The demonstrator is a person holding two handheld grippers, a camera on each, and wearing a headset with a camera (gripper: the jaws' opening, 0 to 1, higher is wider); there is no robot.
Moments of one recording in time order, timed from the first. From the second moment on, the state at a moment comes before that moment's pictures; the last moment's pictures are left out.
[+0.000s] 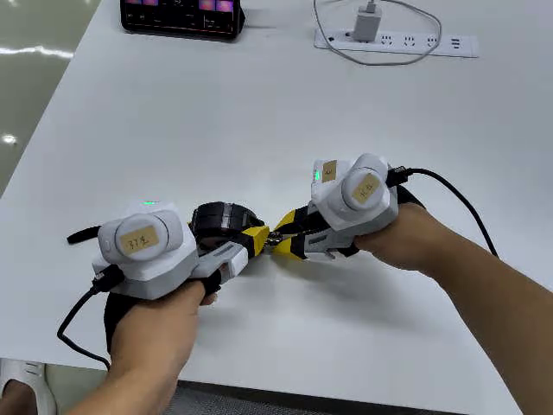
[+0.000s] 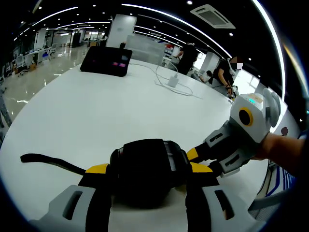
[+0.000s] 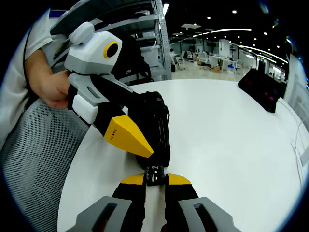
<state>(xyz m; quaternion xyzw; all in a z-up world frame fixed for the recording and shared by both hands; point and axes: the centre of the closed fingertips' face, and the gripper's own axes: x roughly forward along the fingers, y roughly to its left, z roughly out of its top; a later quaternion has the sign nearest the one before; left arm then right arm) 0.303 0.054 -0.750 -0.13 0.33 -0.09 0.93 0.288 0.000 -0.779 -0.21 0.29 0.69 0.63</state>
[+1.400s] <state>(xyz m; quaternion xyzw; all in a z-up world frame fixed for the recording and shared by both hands) 0.303 0.053 -0.751 -0.12 0.34 -0.10 0.93 0.288 0.004 -0.774 -0.20 0.29 0.68 0.65</state>
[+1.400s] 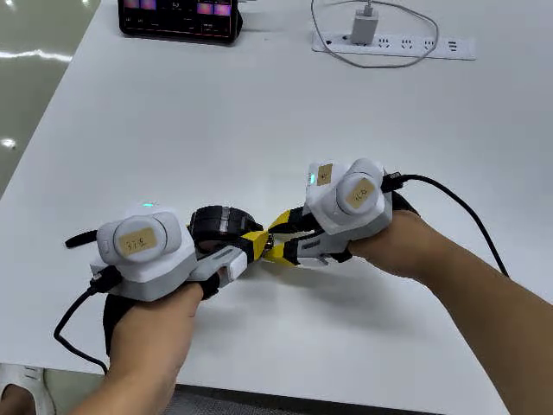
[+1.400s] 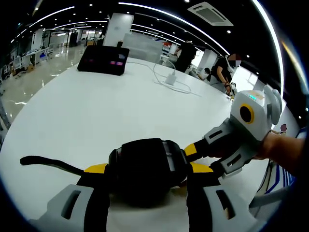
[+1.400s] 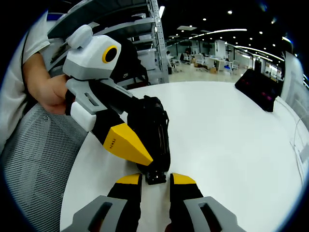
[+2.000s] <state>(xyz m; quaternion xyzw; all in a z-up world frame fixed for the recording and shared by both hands) 0.299 0.053 -0.755 -0.11 0.35 -0.10 0.92 0.288 0.003 -0.773 -0.19 0.30 0.67 0.65</state>
